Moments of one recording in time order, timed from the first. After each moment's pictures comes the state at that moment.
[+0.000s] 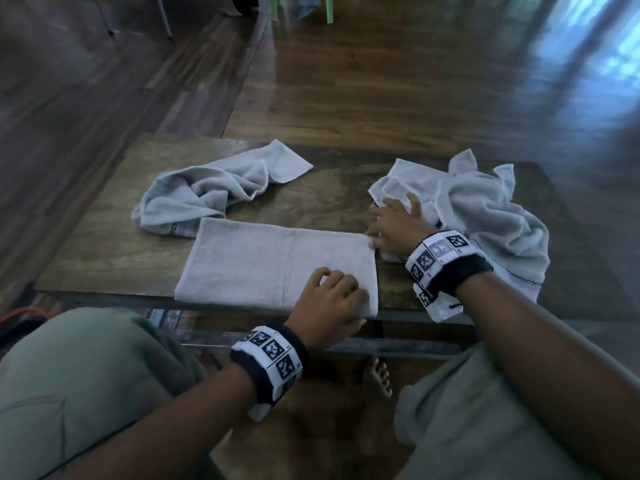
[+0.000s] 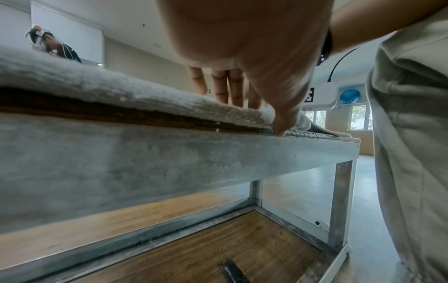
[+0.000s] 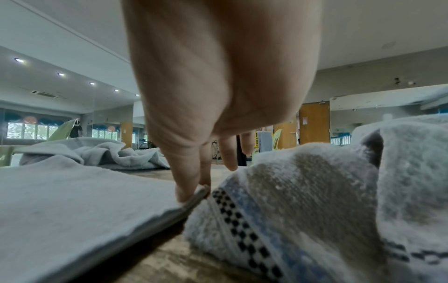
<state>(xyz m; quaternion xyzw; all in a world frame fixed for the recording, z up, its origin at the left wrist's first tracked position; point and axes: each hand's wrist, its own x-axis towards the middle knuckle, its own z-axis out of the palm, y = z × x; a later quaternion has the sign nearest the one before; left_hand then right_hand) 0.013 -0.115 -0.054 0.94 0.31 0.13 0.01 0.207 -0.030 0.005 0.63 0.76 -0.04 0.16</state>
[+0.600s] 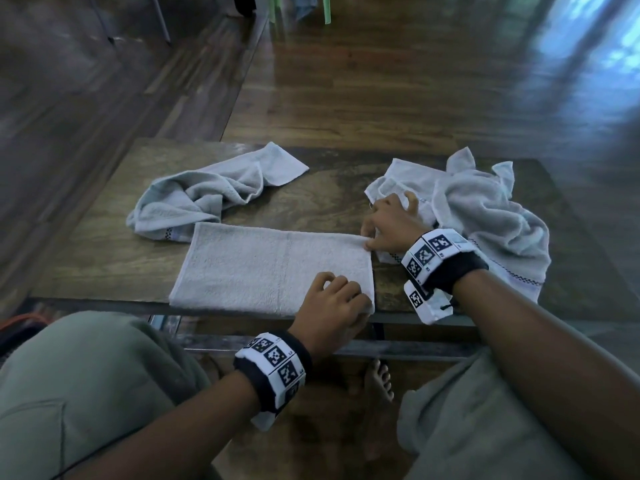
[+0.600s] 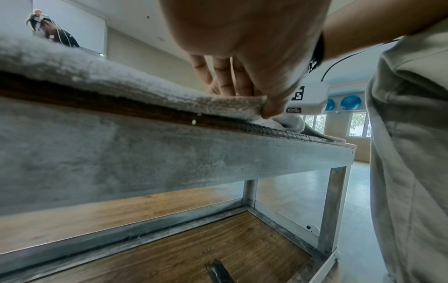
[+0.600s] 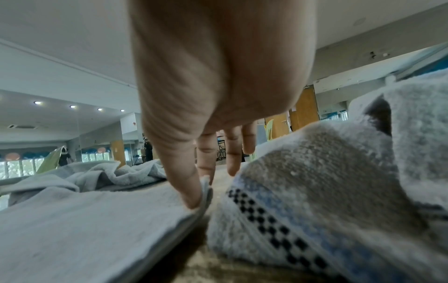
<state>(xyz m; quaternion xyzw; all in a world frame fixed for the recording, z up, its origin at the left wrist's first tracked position) 0.030 -0.120 -0.056 0.93 0.30 0.22 0.01 0.209 -0.027 0.009 0.66 0.75 -0.06 0.10</state>
